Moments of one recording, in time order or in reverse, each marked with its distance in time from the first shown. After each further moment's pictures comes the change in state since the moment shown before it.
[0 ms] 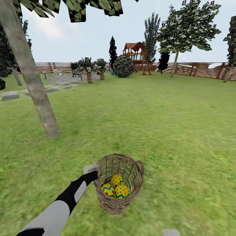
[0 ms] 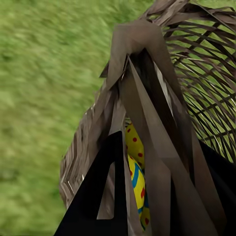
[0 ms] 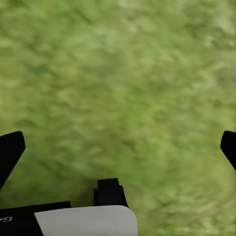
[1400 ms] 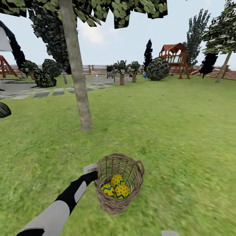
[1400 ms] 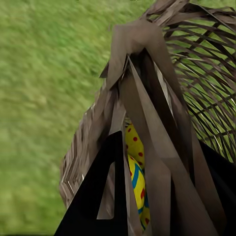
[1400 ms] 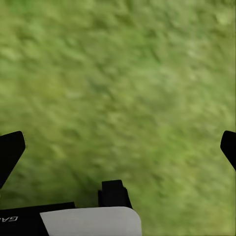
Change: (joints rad) left arm 0.000 0.000 -0.001 0.001 0.003 -0.001 0.000; right arm 0.009 0.009 0.000 -0.001 0.005 0.000 0.005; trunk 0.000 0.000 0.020
